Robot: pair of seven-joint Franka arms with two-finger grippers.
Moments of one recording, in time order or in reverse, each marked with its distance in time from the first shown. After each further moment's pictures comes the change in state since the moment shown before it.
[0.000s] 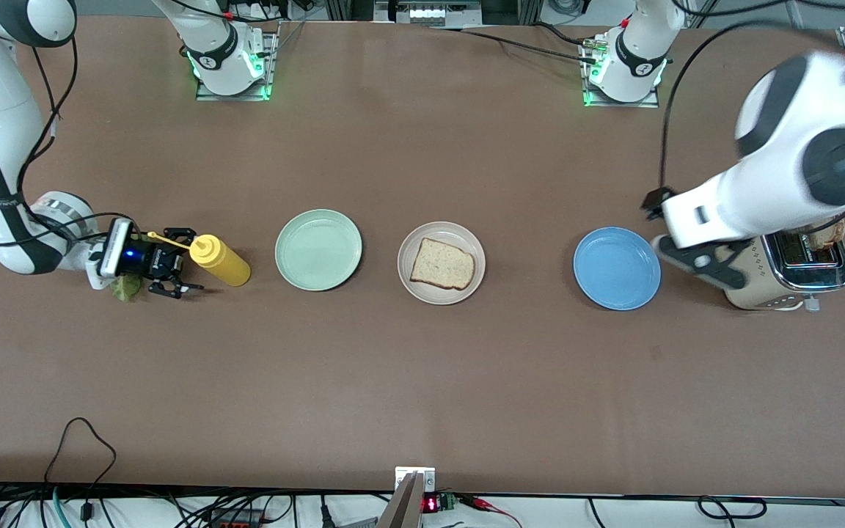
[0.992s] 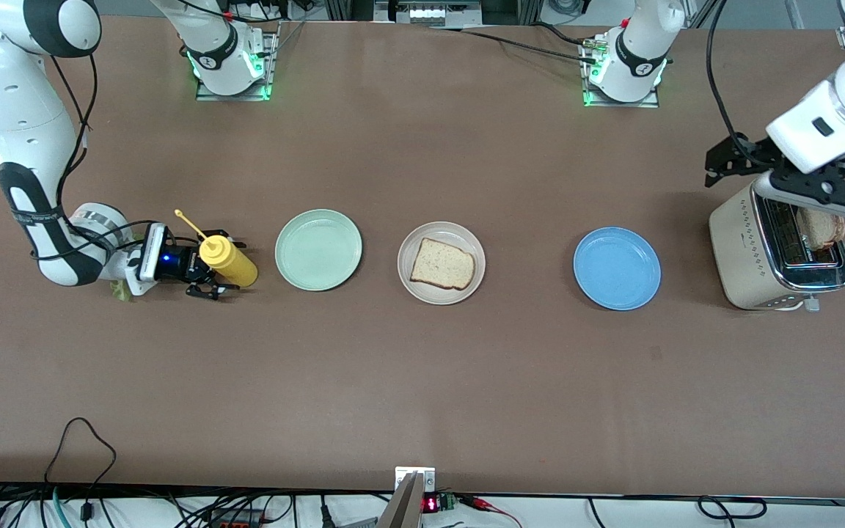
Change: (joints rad) left arm -0.318 -0.332 0.500 -0.275 -0.185 0.192 -0.026; right arm 0.106 0.030 0.003 0.000 0.054 -0.013 -0.032
